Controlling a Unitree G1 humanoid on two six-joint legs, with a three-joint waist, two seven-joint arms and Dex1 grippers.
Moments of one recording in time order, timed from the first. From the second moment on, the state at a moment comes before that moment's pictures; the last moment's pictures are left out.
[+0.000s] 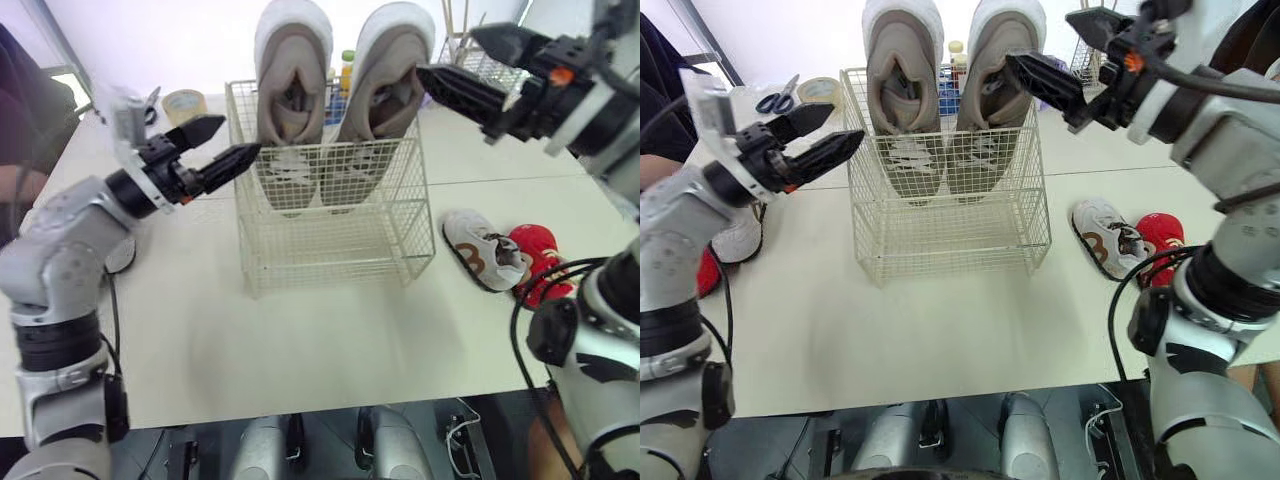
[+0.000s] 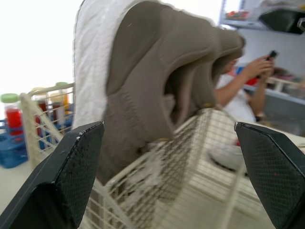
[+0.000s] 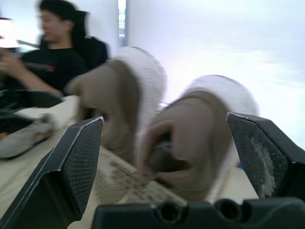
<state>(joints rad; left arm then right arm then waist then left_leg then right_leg) -0.64 0.70 0.35 -0.23 -0.91 0.81 -0.75 -1.04 -0.68 -0.46 -0.50 0.66 1.38 0.69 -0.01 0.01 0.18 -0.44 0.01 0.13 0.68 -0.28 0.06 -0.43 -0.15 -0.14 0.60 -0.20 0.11</state>
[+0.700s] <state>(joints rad) -0.63 0.71 0.32 -0.34 -1.28 0.99 -0.76 -0.10 -0.90 -0.77 -0.53 0.69 1.17 0.77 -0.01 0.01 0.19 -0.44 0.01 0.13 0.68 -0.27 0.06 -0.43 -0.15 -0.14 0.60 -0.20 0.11</state>
